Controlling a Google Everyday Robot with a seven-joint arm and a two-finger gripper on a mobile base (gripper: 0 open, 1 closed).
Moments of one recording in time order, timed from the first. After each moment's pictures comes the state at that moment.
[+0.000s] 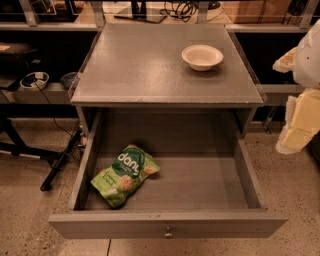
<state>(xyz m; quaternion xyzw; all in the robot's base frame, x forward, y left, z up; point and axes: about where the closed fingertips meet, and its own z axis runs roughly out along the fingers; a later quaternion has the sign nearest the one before) 0.438 -0.217 0.976 -0.60 0.78 -0.03 0.16</state>
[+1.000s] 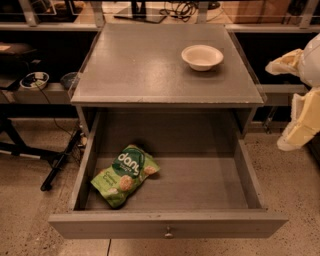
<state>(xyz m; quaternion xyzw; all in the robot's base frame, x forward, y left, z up) 0.447 -0.214 0.970 -0.62 0.75 0.06 0.22</state>
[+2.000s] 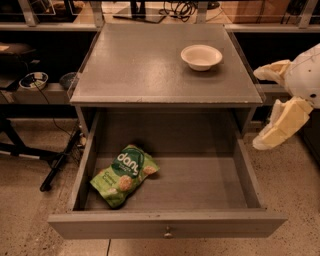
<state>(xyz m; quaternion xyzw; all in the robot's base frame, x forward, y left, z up) 0.468 -0.191 0.951 -0.58 0.74 0.12 0.32</state>
